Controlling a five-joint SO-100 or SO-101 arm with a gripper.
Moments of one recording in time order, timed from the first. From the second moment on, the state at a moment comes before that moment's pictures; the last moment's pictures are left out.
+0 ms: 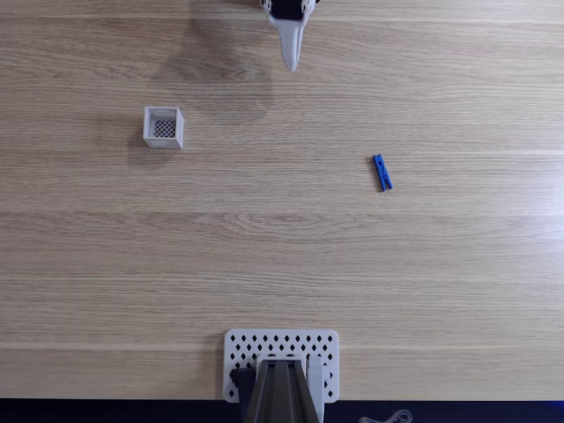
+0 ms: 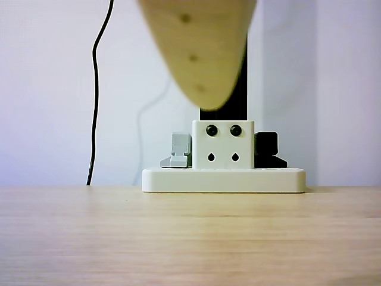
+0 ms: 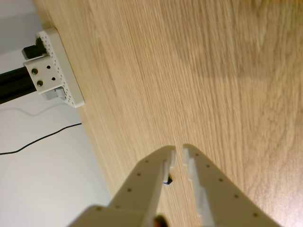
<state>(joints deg) -2.1 189.8 175.8 57.2 7.9</state>
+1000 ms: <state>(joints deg) -8.7 130.2 144.7 43.1 -56.6</state>
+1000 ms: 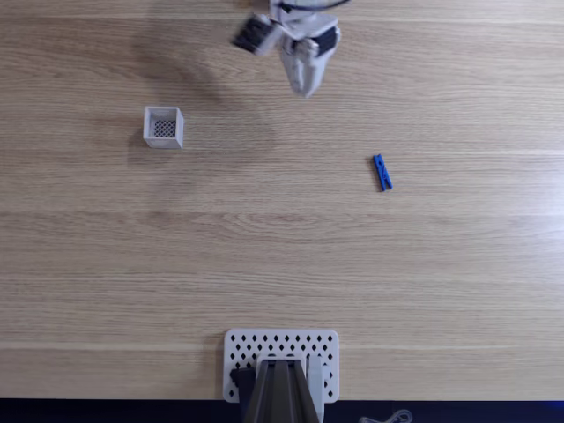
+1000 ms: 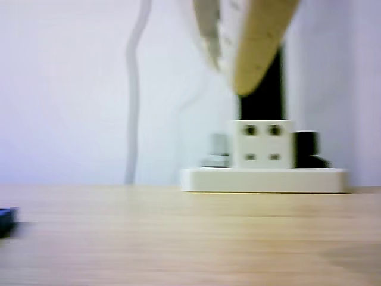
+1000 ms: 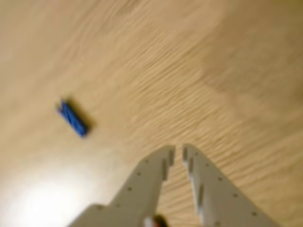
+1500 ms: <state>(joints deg) -26.1 114.2 132.5 43.9 -93.7</state>
